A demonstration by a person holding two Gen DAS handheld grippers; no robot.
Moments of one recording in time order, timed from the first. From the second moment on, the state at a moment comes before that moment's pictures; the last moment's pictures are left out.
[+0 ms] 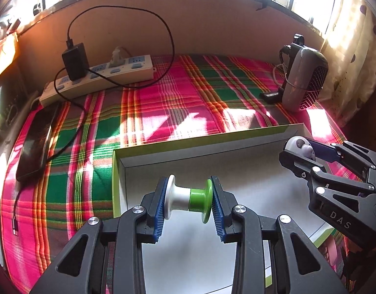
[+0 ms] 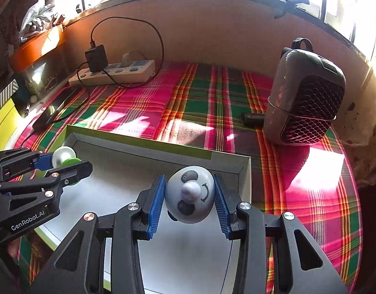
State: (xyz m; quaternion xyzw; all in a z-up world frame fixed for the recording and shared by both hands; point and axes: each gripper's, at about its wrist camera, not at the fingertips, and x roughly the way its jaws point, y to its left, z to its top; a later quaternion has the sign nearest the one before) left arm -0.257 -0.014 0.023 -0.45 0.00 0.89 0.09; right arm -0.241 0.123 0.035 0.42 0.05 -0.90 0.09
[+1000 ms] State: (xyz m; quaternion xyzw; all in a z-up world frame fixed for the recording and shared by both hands) left arm -0.271 -0.003 0.010 -0.46 0.02 0.88 0.08; right arm -0.263 0.117 0.017 0.45 0.06 -0.89 0.08
